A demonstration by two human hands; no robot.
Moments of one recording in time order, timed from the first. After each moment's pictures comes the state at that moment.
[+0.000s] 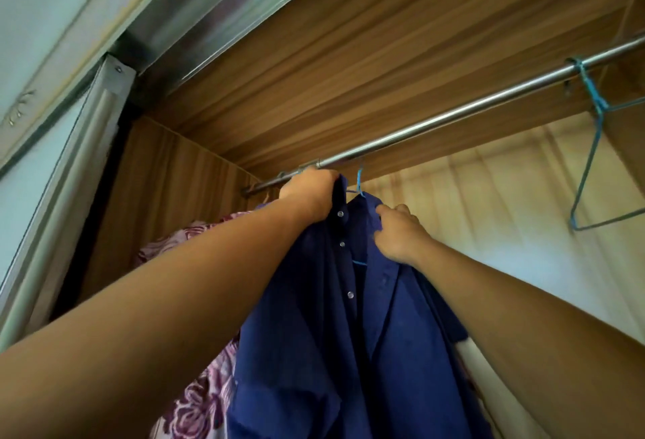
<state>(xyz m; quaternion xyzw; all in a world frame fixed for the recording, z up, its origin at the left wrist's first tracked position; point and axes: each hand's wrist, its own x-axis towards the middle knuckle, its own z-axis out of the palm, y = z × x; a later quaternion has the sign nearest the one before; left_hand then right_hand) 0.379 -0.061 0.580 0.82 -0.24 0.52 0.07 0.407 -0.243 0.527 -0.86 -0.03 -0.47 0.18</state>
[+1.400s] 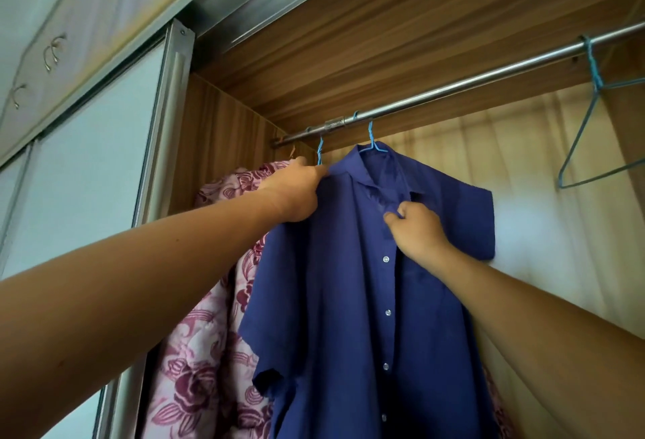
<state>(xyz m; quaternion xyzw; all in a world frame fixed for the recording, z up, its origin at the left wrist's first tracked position) 0.330 0.028 0.497 0.87 -0.23 0.43 0.02 0.342 -0.204 0.424 -0.79 -0.05 -0.52 0.33</state>
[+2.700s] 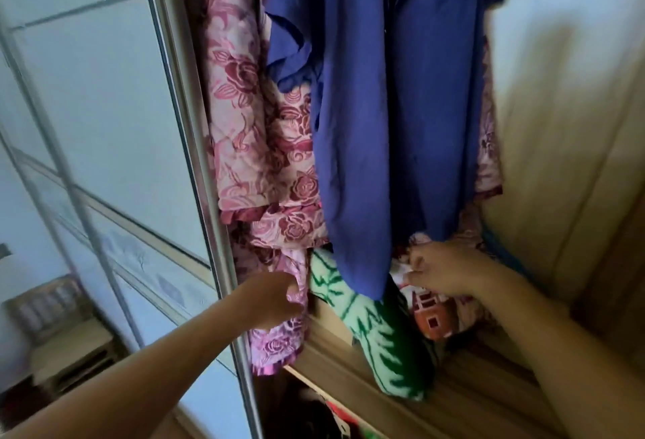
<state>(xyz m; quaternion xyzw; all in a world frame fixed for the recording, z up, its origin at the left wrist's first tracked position) 0.217 0.123 -0.007 0.98 -0.17 -0.08 0.08 0.187 -0.183 0.047 -1.00 -0.03 0.05 0.03</state>
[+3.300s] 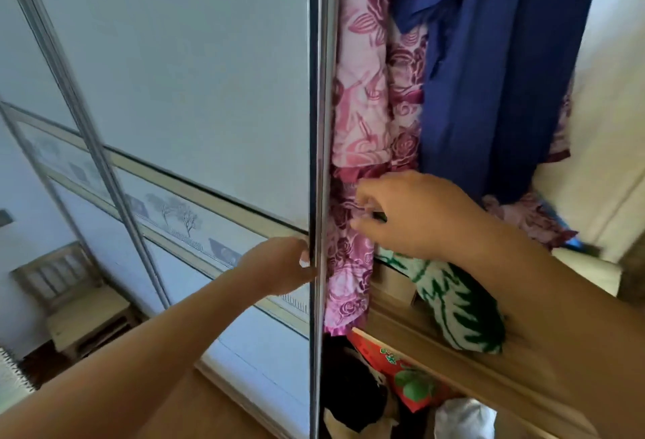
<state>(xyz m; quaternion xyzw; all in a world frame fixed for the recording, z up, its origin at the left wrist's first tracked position) 0.238 0.270 -0.021 0.98 -0.18 -0.04 0.11 0.170 0.060 0.090 -0.98 -0.17 -0.14 0.01</state>
